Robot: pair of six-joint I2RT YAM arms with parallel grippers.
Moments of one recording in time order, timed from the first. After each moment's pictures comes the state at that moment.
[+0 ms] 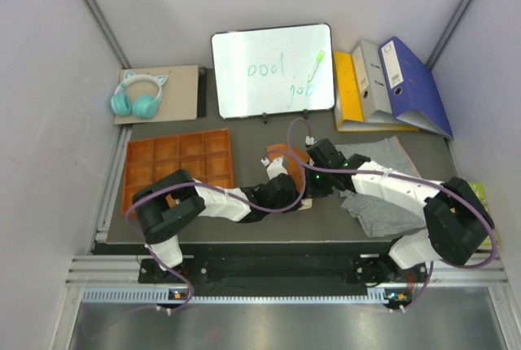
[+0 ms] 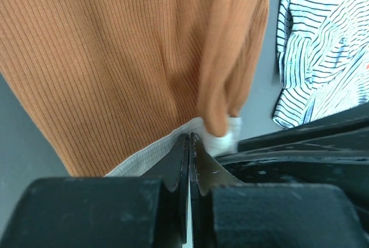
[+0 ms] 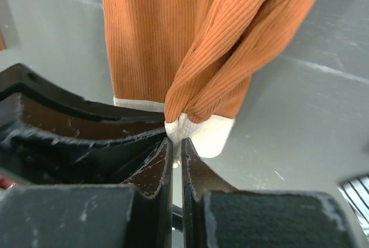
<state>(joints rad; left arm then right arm) -1.07 1.75 0.76 0.30 -0.20 -1.14 0.72 1.41 0.83 -0.47 -0.08 0.60</state>
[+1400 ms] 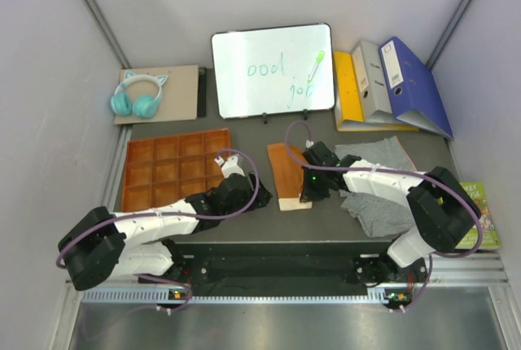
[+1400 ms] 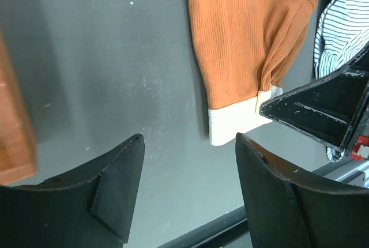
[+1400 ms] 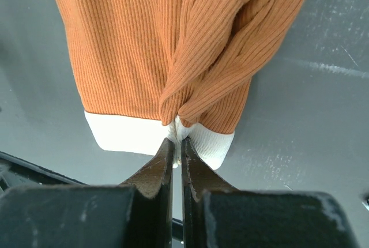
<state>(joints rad) -0.92 1.17 0.47 0.02 -0.25 -1.01 0.72 1.52 0.82 -0.42 -0.08 0.70</state>
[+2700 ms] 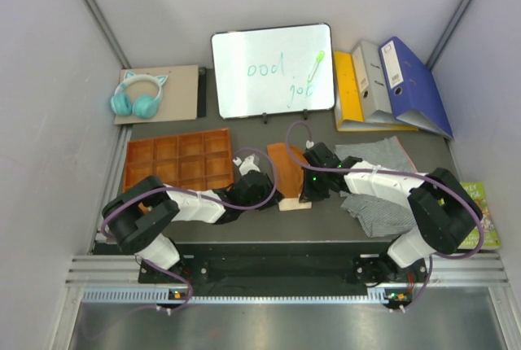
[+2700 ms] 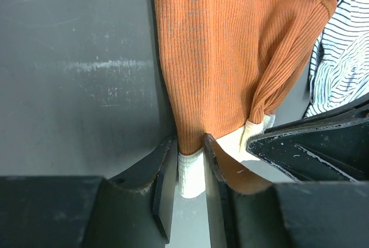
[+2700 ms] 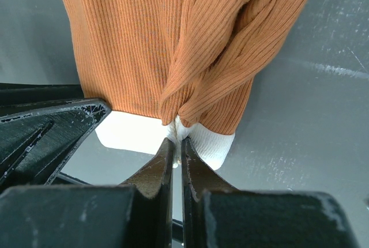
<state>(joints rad) -0.92 1.57 0.54 0.35 -0.14 -1.12 0.72 1.51 0.80 -0.39 -0.09 0.70</state>
